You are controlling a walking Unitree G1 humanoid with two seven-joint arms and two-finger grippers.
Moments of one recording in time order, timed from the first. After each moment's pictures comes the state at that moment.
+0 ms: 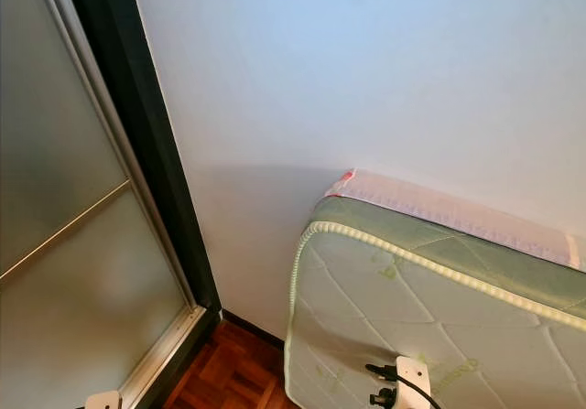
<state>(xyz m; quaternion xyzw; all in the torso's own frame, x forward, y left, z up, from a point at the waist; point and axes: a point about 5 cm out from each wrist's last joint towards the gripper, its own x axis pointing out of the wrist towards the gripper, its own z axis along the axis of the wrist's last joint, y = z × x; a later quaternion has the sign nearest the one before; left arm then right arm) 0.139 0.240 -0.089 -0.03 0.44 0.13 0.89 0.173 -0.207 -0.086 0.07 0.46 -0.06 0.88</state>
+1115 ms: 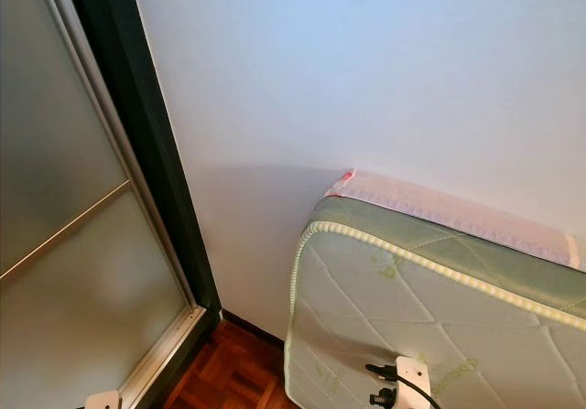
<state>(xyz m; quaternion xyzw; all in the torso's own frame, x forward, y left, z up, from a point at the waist) 0.139 0.240 -0.089 -0.03 0.44 0.13 0.89 0.173 -0.207 -0.086 0.07 0.46 -0.06 0.88</state>
